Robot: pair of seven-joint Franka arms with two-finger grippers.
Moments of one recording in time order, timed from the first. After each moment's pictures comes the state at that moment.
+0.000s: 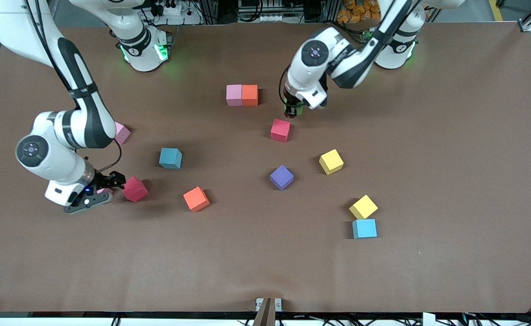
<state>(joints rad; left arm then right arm) -0.41 0.25 -0.55 -2.26 -0.15 2.50 -2.37 0.03 0.43 -0.01 -1.93 -0.06 2.36 -0.34</state>
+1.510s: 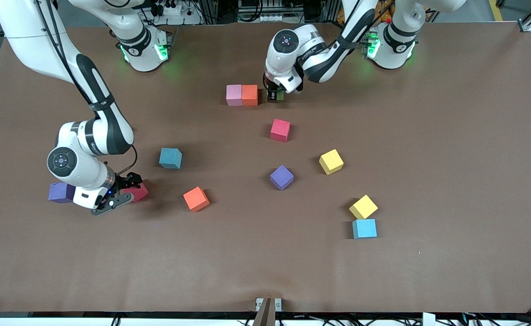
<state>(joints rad) -0.58 0.42 -0.54 -2.24 0.00 2.65 -2.64 0.05 0.50 0.00 -1.93 -0.06 2.40 -0.38</state>
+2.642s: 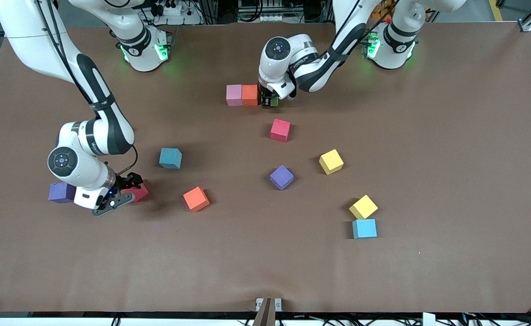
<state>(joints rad) -0.58 0.52 -0.54 -2.15 0.10 2.65 -2.67 0.06 0.50 0.00 -1.93 -0.06 2.41 -0.38</state>
